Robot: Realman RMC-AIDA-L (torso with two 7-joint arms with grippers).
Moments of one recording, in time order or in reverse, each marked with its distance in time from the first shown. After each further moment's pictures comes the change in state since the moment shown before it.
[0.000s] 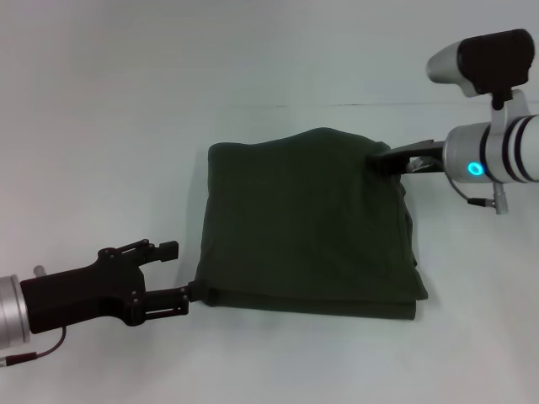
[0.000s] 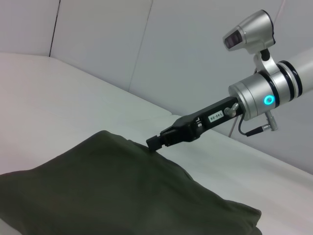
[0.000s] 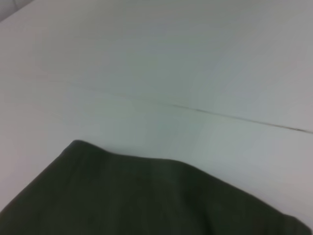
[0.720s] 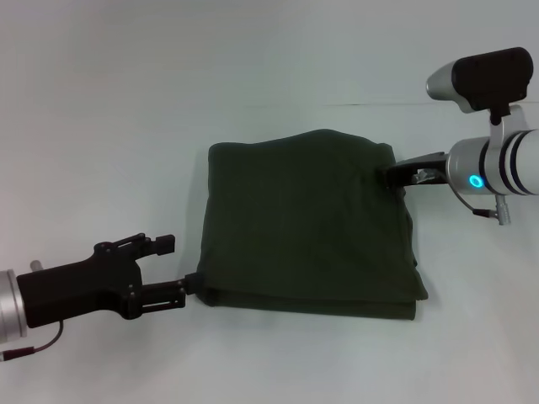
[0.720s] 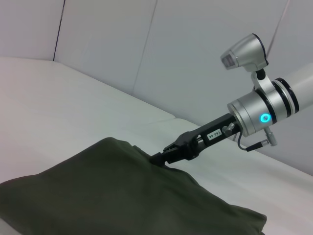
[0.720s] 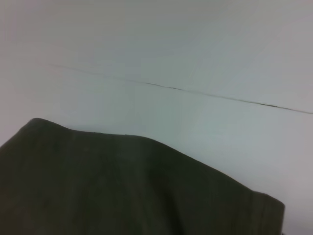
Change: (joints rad) left arm -0.007 0.003 -0.017 0.000 0.000 -0.001 0.001; right arm 0.034 -0.007 0.001 0.125 -0.026 0.107 -0.004
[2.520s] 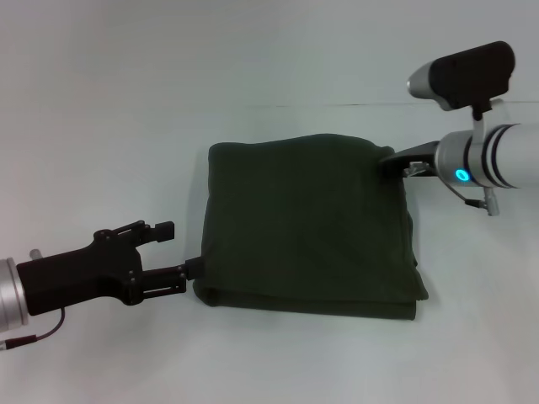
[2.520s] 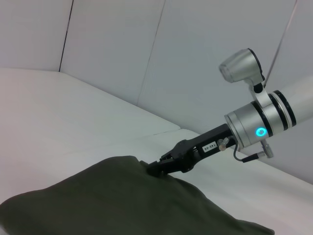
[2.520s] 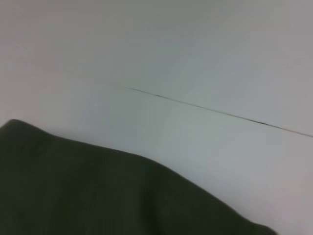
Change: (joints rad) left arm -0.020 -0.003 -0.032 0.000 -0.002 0.000 -0.006; right arm 0.063 -0.003 -0.068 0.092 -0.012 0.138 0.014
